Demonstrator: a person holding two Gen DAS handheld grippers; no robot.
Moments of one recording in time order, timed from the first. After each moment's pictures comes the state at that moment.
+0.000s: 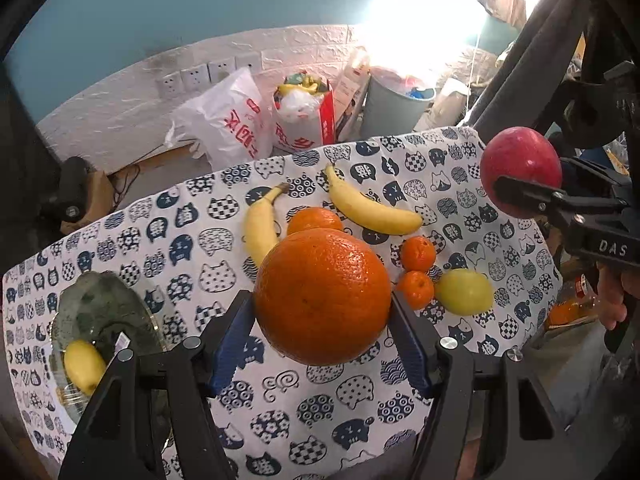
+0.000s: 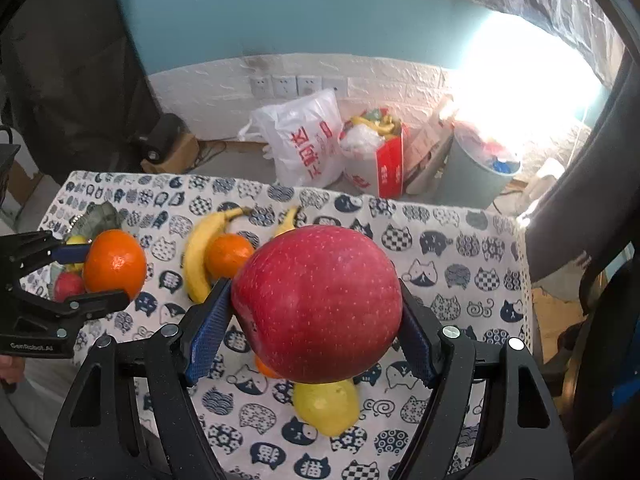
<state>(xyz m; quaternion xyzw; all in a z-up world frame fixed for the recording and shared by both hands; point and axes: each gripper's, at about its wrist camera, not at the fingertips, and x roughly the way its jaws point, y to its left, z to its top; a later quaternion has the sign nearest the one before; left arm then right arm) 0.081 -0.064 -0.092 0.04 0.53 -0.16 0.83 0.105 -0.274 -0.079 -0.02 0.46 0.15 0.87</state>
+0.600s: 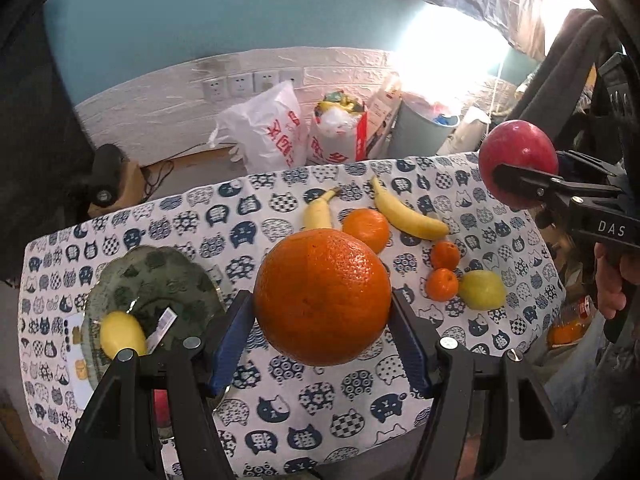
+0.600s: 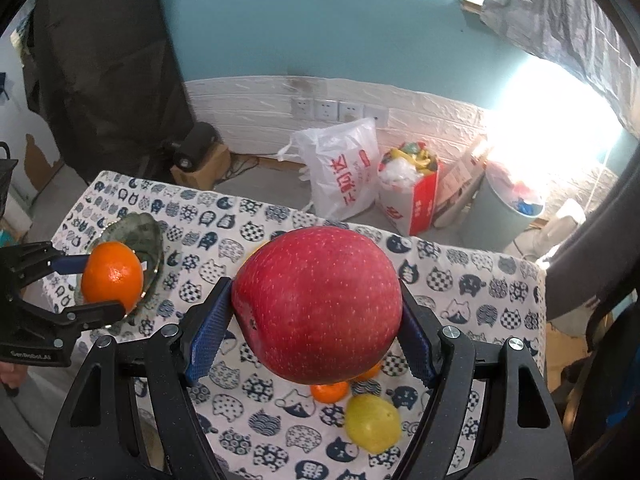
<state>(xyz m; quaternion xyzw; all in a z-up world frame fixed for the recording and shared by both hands) 0.052 0.005 -0.070 0.01 0.50 -0.12 0.86 0.104 -0.213 -0.050 -0.04 0.43 0.20 0.88</state>
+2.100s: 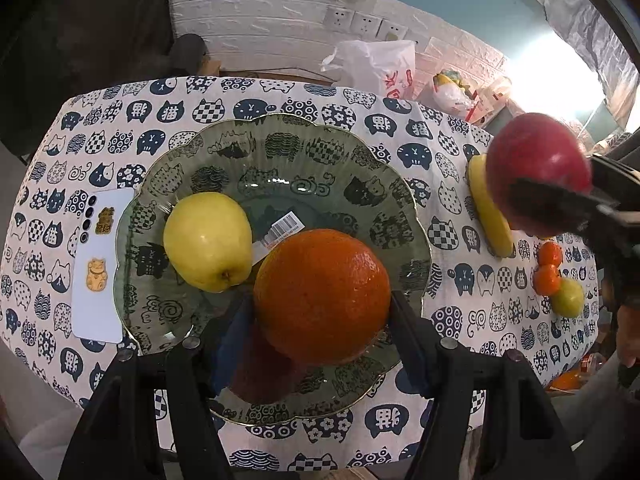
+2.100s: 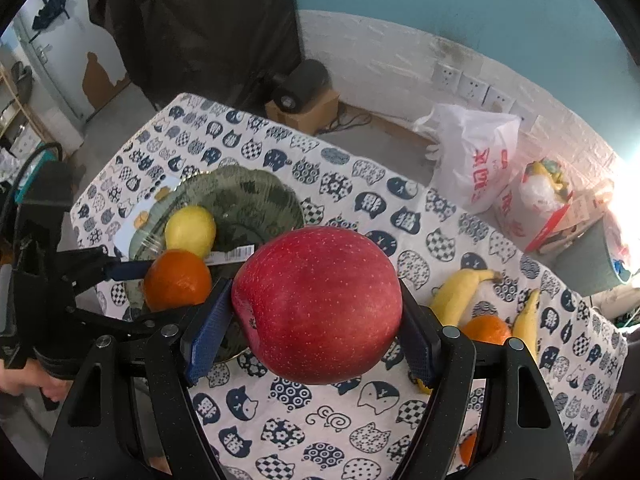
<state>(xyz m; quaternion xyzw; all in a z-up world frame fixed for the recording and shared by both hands) 0.045 0.162 -0.174 -0.10 0.57 -0.01 0.82 0.120 0.006 -0.119 -0.12 0.50 0.33 0.79</state>
